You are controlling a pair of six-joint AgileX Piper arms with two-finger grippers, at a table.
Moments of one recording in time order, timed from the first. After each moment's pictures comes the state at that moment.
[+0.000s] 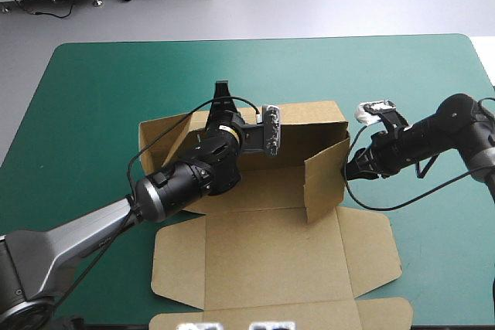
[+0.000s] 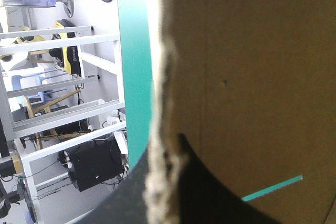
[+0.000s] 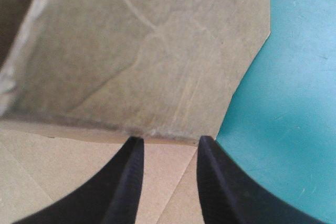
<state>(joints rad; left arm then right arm) -0.94 1.60 -1.36 0.90 0.89 0.21 0.00 1.47 -1.16 0.65 1.22 -0.69</state>
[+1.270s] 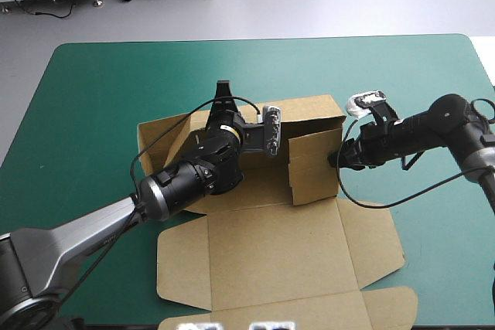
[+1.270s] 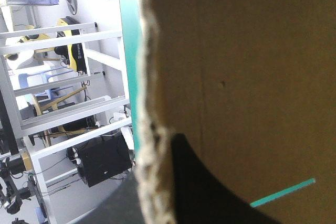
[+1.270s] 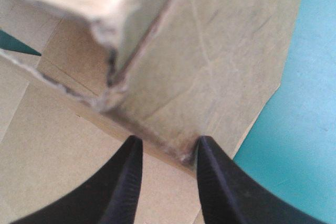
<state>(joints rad) -0.94 1.62 -1.36 0.92 0.89 0.22 0.04 1.47 -1.16 0.74 1.09 -0.77</state>
